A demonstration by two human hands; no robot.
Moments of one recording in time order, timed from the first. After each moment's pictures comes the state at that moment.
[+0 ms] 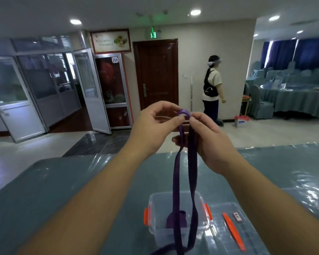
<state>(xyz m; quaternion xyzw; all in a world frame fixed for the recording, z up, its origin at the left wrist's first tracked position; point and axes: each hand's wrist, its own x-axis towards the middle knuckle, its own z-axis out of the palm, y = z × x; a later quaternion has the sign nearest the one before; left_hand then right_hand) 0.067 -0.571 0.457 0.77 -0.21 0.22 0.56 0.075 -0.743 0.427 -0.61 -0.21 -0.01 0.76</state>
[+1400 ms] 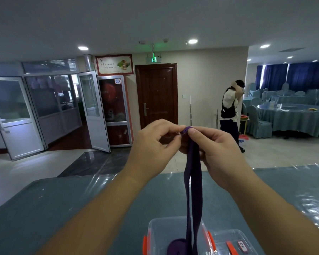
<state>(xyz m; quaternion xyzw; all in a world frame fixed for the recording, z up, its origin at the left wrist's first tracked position) 0.056 -0.568 0.476 0.77 -0.30 0.43 0.36 0.055 -0.743 0.471 -0.60 -0.22 -0.09 0.76</state>
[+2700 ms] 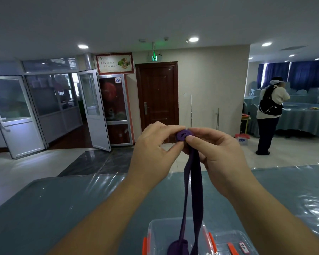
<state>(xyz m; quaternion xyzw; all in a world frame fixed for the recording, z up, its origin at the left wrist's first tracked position) 0.065 -0.573 0.463 0.79 -0.25 0.45 0.33 0.054 -0.738 0.468 -0.57 -0.16 -0.12 0.80</state>
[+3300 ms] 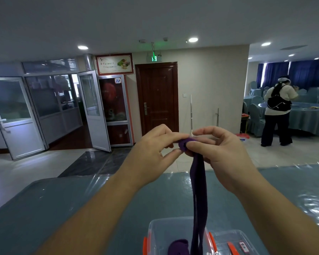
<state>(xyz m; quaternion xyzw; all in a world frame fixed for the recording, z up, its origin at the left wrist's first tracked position) 0.069 -0.555 0.467 0.84 -0.32 0.38 0.22 0.053 -0.753 0.471 -0.63 -0.16 -0.10 0.75</state>
